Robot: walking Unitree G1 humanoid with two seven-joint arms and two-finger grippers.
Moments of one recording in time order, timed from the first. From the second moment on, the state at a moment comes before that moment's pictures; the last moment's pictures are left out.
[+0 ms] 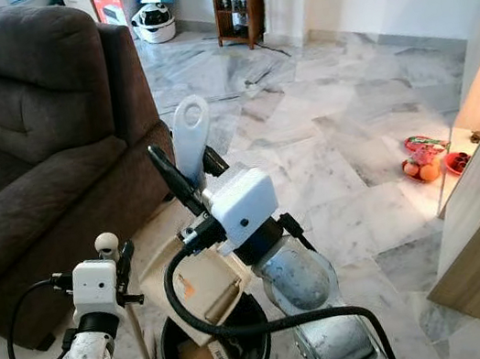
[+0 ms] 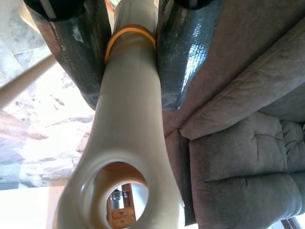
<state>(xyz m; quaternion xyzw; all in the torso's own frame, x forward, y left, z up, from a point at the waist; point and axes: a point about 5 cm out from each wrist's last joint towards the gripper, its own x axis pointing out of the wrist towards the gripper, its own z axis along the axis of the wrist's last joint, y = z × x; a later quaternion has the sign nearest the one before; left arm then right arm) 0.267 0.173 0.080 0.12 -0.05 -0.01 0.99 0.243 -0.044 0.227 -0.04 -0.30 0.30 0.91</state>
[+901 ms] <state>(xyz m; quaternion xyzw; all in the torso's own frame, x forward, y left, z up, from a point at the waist) 0.267 0.172 0.080 0.12 -0.05 -0.01 0.99 0.231 -0.028 0.229 -0.12 -0.33 0.35 0.87</state>
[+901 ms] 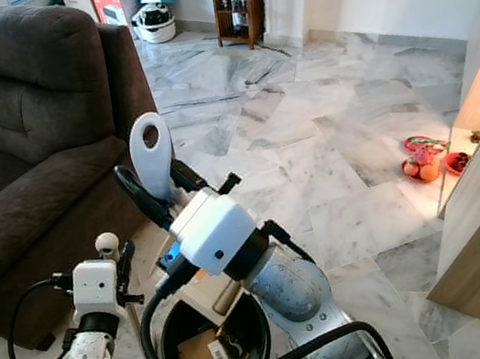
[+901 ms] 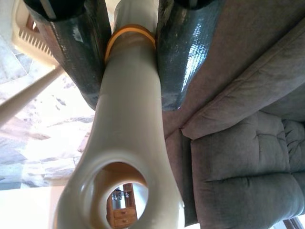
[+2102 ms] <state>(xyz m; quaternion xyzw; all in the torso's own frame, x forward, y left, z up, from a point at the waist) 0.267 0.172 0.080 0.12 -0.05 -0.02 0.99 0.248 -0.038 0.252 -0.13 -0.36 0.28 0.88</state>
